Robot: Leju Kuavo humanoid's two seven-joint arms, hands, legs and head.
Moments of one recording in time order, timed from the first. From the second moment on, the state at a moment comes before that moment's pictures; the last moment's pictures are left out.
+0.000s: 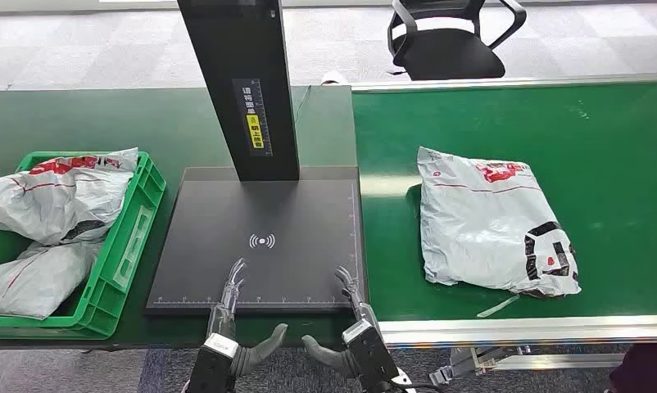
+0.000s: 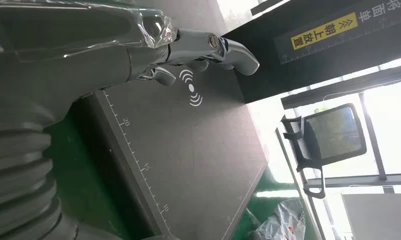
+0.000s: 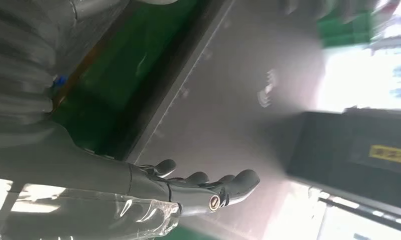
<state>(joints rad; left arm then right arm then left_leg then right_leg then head) 0.09 -0.22 -0.18 -1.19 -0.40 0.18 -0.55 0.06 0.12 0.56 -1.15 0.22 -0.26 -0.39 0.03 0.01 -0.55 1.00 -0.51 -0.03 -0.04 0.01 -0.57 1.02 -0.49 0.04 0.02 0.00</state>
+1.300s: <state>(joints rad) 0.03 -0.23 -0.18 -1.12 -0.35 0.11 -0.61 -0.94 -0.18 -0.02 -0.36 1.22 -0.01 0.16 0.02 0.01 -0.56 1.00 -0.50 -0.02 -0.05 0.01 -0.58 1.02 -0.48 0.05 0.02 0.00</state>
